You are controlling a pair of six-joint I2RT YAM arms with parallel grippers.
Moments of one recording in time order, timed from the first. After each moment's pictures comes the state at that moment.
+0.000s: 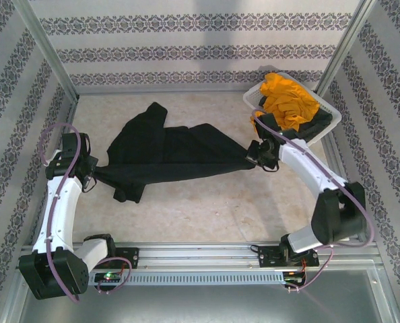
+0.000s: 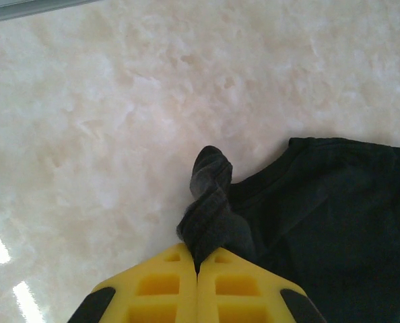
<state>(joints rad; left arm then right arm) 0.20 1.05 0.96 -0.95 -0.24 -1.03 0.27 1.46 1.14 -0.89 -0.04 0.74</state>
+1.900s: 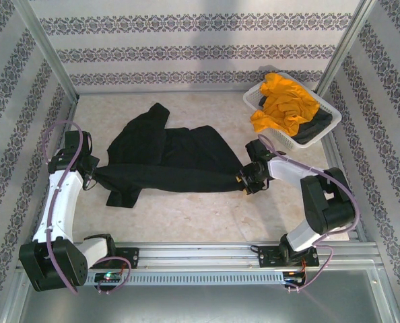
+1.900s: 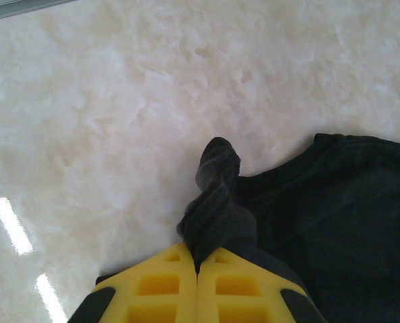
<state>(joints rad) 0.20 1.12 0.97 -0.95 -0.25 -1.03 0.32 1.60 0.84 -0.58 -0.24 1.41</state>
